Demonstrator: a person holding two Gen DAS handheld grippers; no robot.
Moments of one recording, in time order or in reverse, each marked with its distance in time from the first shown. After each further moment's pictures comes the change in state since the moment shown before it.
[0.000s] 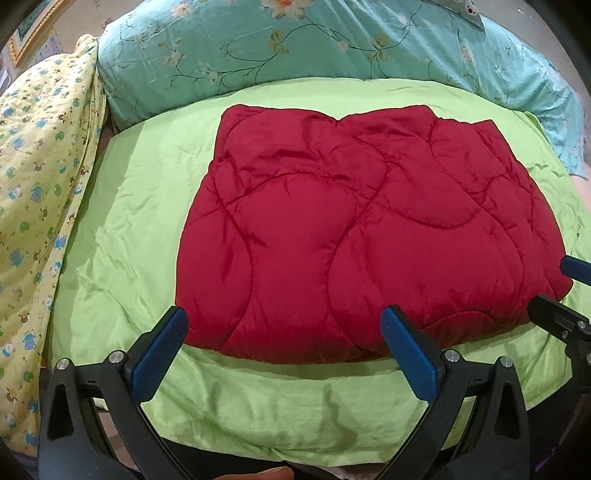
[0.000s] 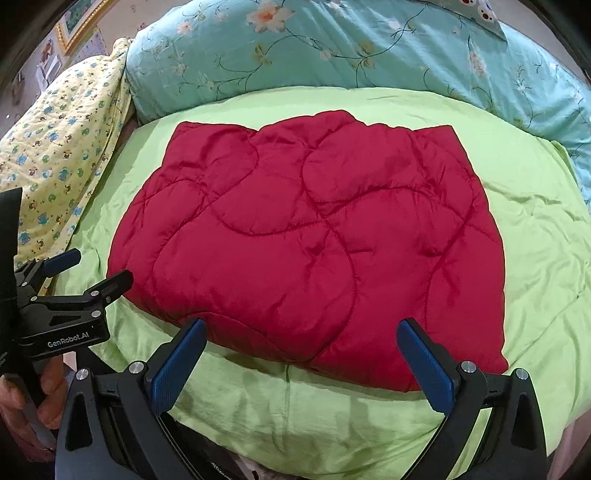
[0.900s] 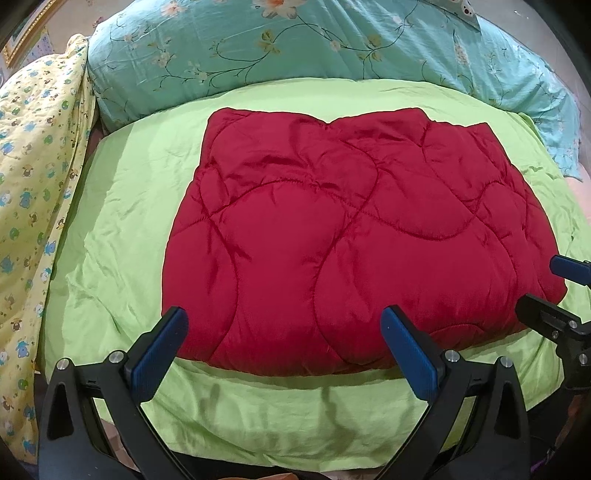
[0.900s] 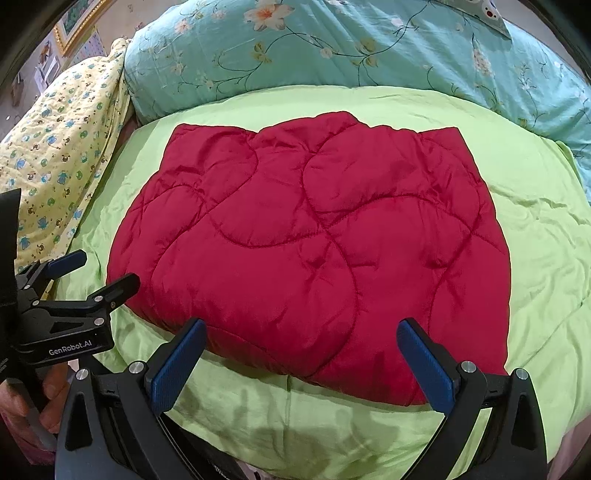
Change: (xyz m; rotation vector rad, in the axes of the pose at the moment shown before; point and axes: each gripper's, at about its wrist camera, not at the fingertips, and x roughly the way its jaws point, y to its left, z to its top) left arm 0.006 -0.003 0.010 0.008 0.007 -0.036; right arm 0.006 -0.004 0.012 0.000 0.013 0.017
